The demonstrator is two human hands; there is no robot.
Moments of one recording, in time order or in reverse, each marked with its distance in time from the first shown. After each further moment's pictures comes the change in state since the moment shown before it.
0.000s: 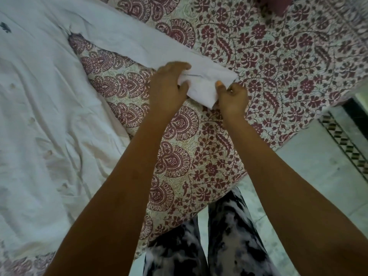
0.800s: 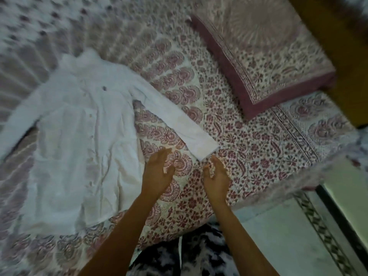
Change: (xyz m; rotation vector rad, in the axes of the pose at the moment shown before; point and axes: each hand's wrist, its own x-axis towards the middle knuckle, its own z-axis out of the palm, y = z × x) left_hand -0.129 0.095 -0.078 -0.055 0.073 -0.385; right_hand -0.117 -0.037 -0.099 -0.309 -0.264 -0.392
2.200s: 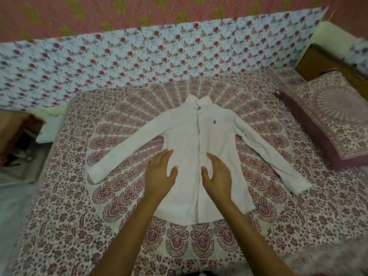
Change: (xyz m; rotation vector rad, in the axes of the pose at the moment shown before) left_hand -0.180 -0.260 -0.333 0.058 0.491 0.031; right_hand -0.270 -0.250 0.253 -0.175 -0.072 -0.706
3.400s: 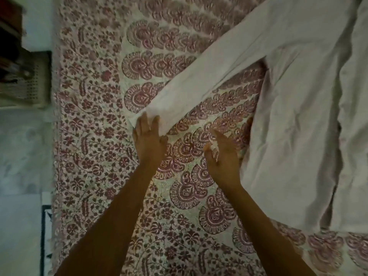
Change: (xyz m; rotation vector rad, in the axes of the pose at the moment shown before) left_hand 0.053 -0.454 0.035 0.310 -0.254 -0.460; right_hand 0.009 -0.045 0.420 0.069 -0.368 0.091
